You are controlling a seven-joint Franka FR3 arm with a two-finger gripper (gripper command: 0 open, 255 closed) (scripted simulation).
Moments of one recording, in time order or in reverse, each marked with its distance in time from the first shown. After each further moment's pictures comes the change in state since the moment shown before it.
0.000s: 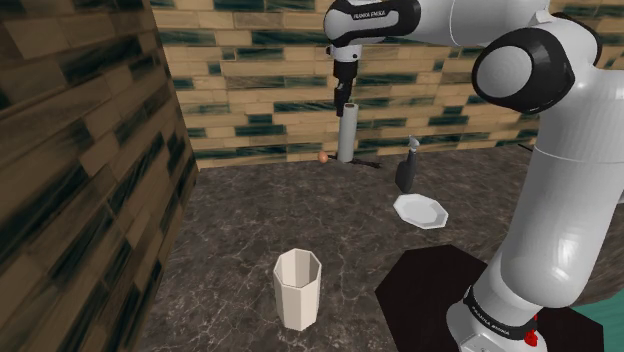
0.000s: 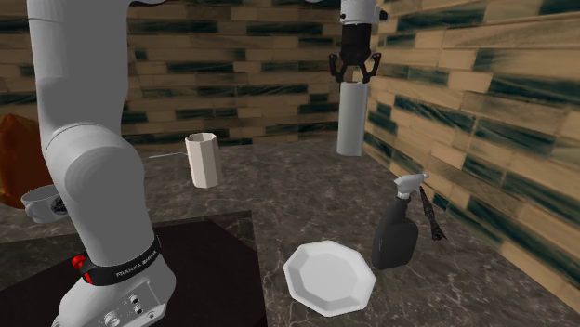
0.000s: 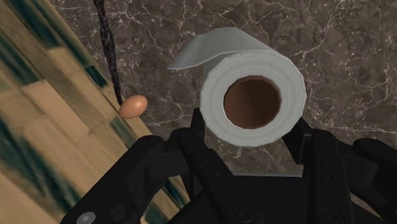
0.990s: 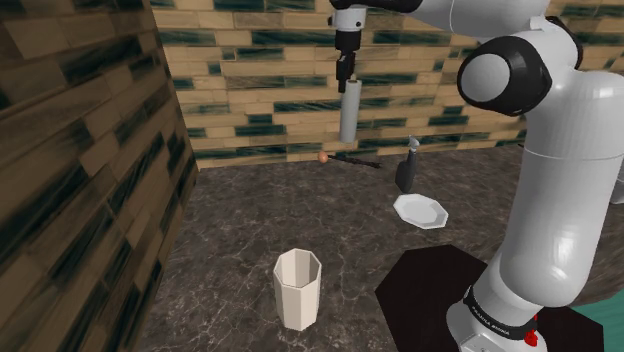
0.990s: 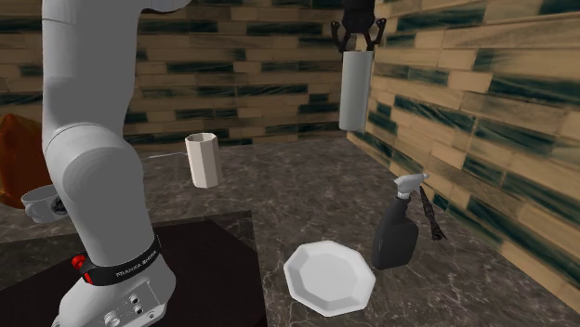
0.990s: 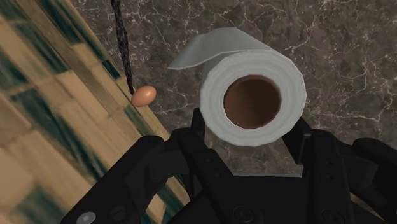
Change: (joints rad) arm -0.017 0.067 -0.004 0.300 0.016 -0.235 -0.010
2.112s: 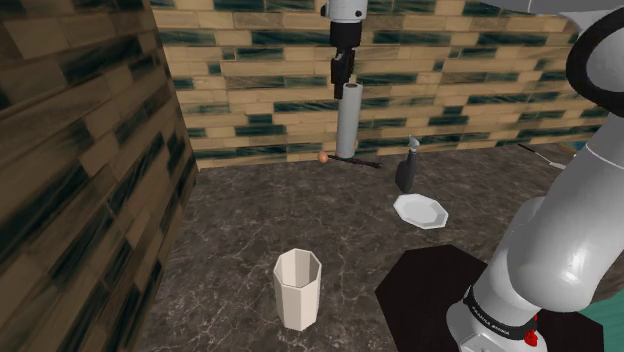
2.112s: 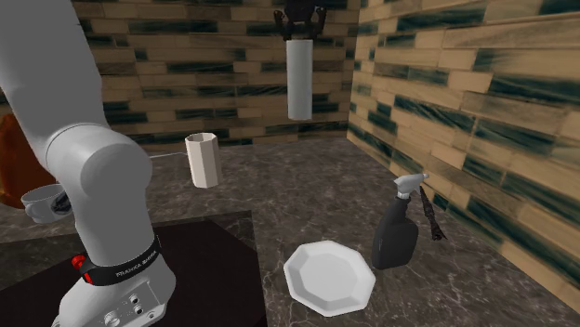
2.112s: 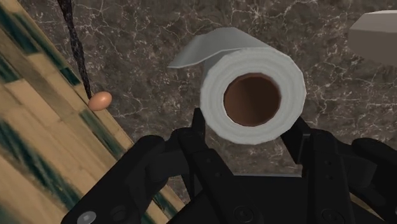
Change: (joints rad) arm 0.157 -0.357 0.101 -0.384 -0.074 0.027 0.242
